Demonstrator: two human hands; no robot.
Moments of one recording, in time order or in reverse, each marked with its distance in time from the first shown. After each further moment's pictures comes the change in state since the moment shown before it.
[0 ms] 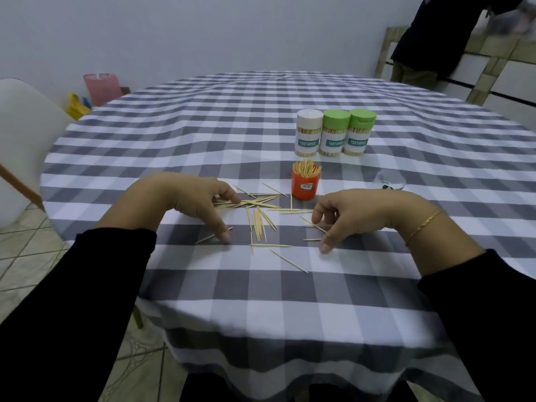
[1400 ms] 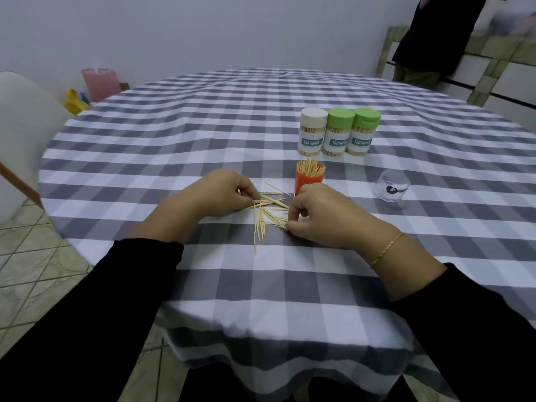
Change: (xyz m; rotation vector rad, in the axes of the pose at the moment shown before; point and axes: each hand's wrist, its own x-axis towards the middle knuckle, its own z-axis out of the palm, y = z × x) left_hand 0.028 0.018 0.026 -0.140 0.449 0.179; right_hand 0.019 -0.028 0.036 -0.165 0.509 -0.273
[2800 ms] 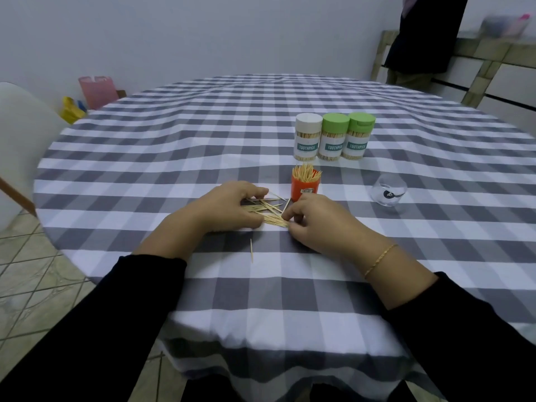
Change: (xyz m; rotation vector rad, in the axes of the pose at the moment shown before) left_hand -0.001 0.004 0.011 0.000 -0.064 0.083; right_hand 0.002 0.005 0.011 0.053 0.049 0.060
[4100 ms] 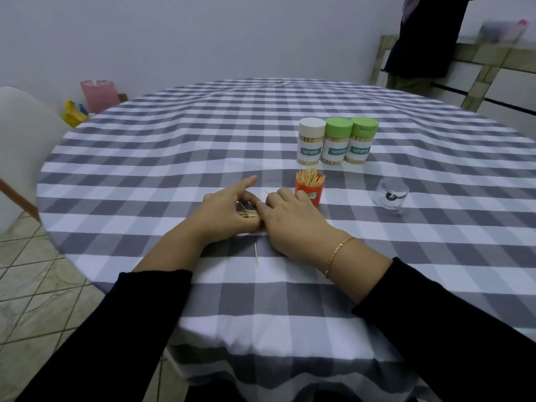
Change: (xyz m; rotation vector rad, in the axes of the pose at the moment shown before) left_hand -0.007 -0.020 0.012 -0.275 0.185 -0.034; right_hand 0.025 -0.037 0.019 -0.512 0.033 -0.190
